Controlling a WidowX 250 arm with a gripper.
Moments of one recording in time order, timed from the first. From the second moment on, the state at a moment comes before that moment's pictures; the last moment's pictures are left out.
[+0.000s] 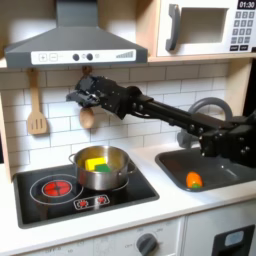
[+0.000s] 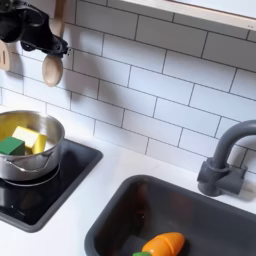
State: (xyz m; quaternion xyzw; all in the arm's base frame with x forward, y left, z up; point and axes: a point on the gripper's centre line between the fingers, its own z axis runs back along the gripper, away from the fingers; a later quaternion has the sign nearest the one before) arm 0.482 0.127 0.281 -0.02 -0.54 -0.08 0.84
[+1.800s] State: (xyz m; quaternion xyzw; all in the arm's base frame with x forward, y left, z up) arm 0.458 0.122 0.297 -0.02 -0.57 -0.09 0.82
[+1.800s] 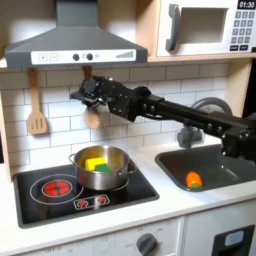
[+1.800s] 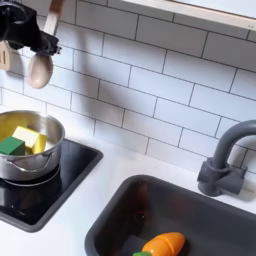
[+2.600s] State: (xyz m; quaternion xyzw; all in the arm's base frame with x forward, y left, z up) arm 0.479 0.120 0.317 -0.03 -0.59 -0.11 0.80
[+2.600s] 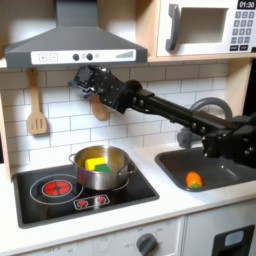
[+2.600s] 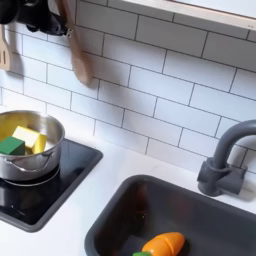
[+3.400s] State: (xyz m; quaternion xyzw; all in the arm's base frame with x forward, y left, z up) arm 0.457 0.114 0.296 -0.04 -0.55 -0.06 0.83
